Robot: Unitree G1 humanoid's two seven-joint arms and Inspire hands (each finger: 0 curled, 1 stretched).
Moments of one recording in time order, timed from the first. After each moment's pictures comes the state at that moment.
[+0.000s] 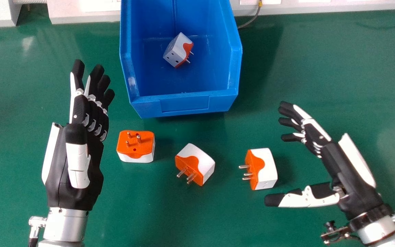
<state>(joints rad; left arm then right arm) 0.07 0.09 0.17 0.36 -0.35 -0.80 -0.48 -0.08 -0.31 -0.03 0.81 -0.13 -1.06 0.22</state>
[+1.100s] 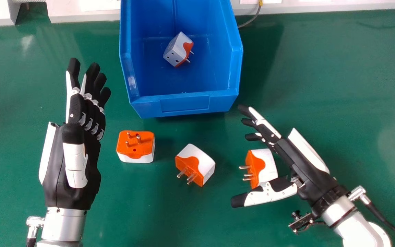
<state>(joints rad) 0.07 0.09 0.17 0.36 -0.35 -0.81 -0.47 -0.29 -0.28 0.10 1.06 -0.30 -1.07 0.11</state>
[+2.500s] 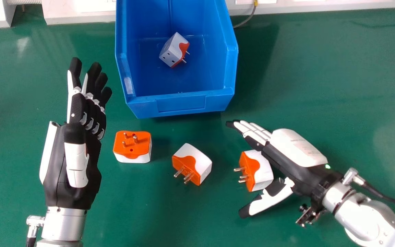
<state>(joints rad) 0.07 0.10 0.17 0.36 -0.34 -0.81 -0.47 -0.40 -0.45 0.35 0.94 -0.70 -0.81 -0.17</state>
